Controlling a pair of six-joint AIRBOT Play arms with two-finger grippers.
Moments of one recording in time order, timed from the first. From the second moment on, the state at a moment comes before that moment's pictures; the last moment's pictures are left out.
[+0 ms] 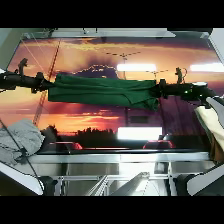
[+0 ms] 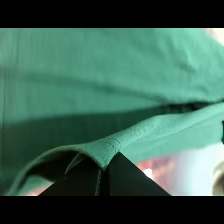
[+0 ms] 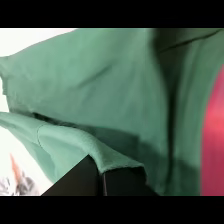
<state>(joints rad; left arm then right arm) 0.35 -1.98 1.74 0.73 -1.34 -1.22 -0.20 -1.88 1.27 -0.27 1.05 0.92</state>
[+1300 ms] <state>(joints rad) 0.25 -2.02 1.99 0.73 -1.41 -1.31 -0.30 -1.99 1.41 -0.44 1.26 1.05</state>
